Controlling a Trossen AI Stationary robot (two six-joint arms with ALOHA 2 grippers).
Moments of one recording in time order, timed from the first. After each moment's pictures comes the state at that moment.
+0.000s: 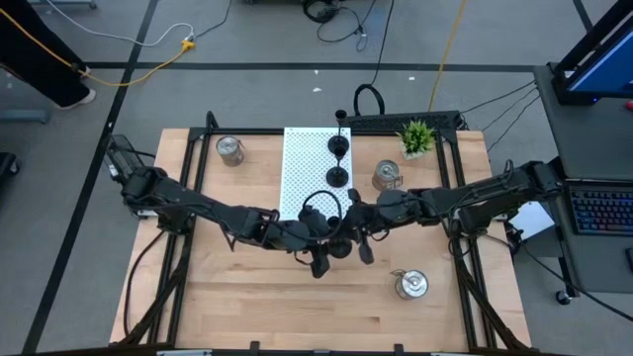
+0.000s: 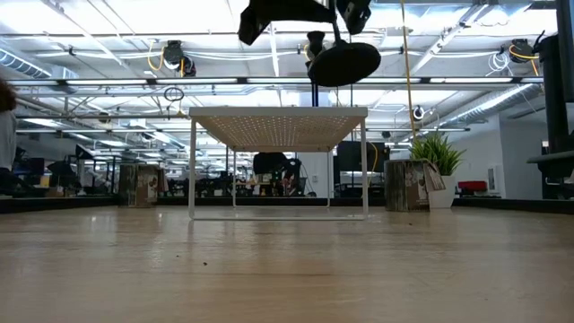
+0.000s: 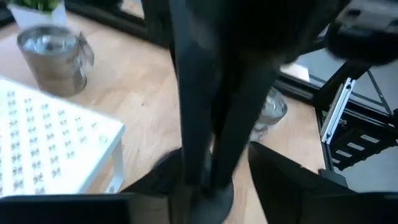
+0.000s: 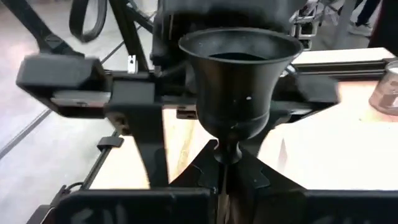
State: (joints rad) left arm -0.29 1.70 1.31 -0.11 -0.31 -0.51; right arm 0.18 1.36 0.99 0.07 -0.01 0.14
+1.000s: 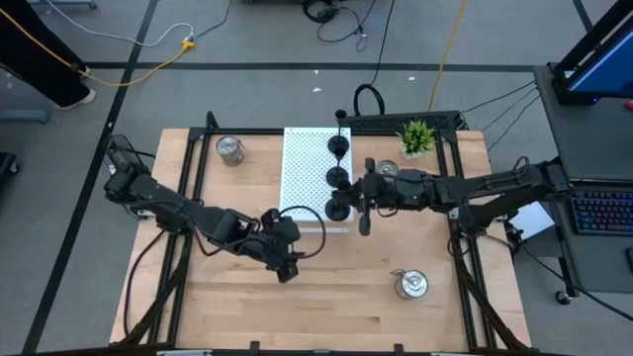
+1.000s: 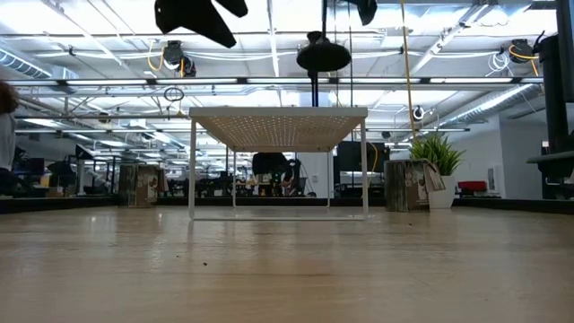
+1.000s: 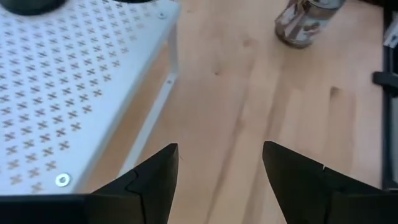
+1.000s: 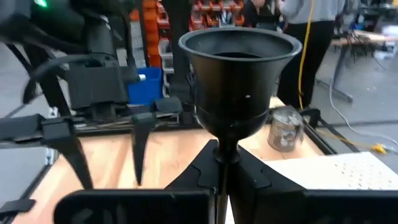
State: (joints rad) left arm -0.40 1.56 1.31 -0.65 -0.39 -0.65; right arm 0.09 1.25 0.95 0.16 0.19 0.05
